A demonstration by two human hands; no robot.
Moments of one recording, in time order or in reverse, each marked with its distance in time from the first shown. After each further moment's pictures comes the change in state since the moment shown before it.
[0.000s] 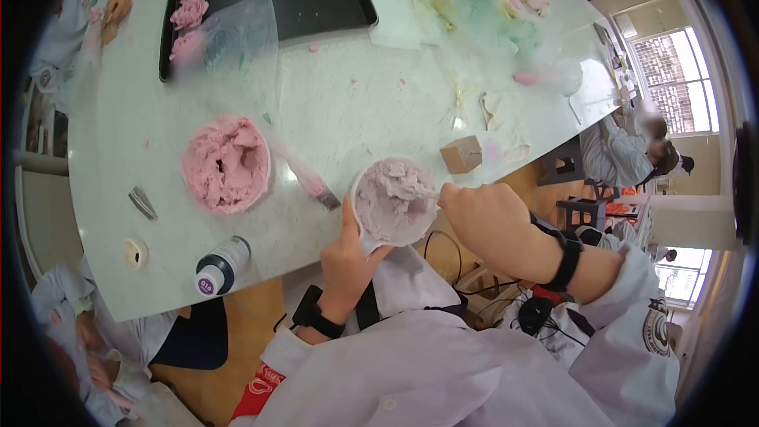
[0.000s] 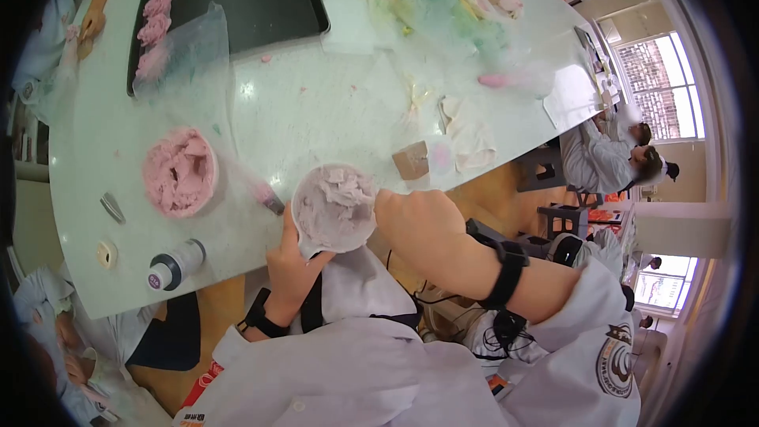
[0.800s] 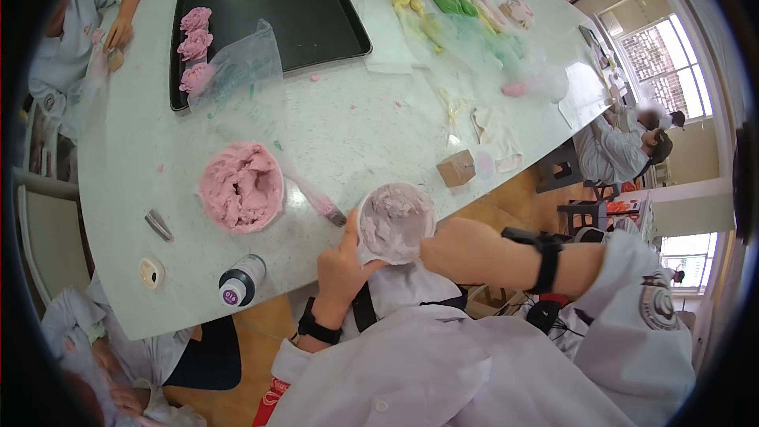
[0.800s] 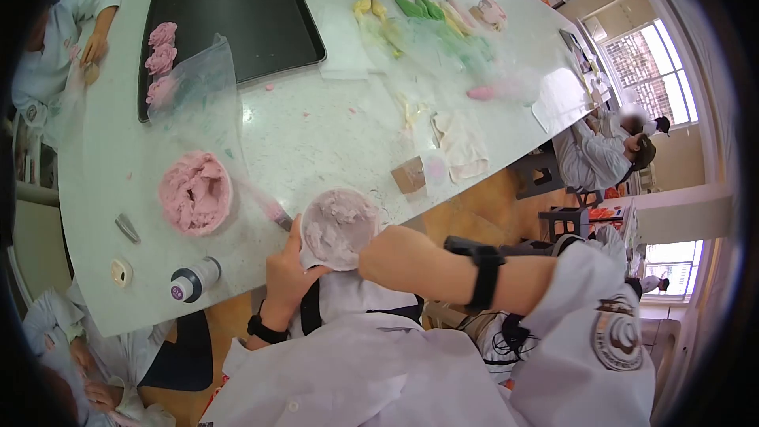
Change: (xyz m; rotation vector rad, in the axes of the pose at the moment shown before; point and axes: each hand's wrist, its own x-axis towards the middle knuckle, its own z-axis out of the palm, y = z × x) left_hand 0.011 -0.015 -0.025 0.024 -0.088 0.140; right_hand 0.004 -0.016 0.005 0.030 -0.059 -0.452
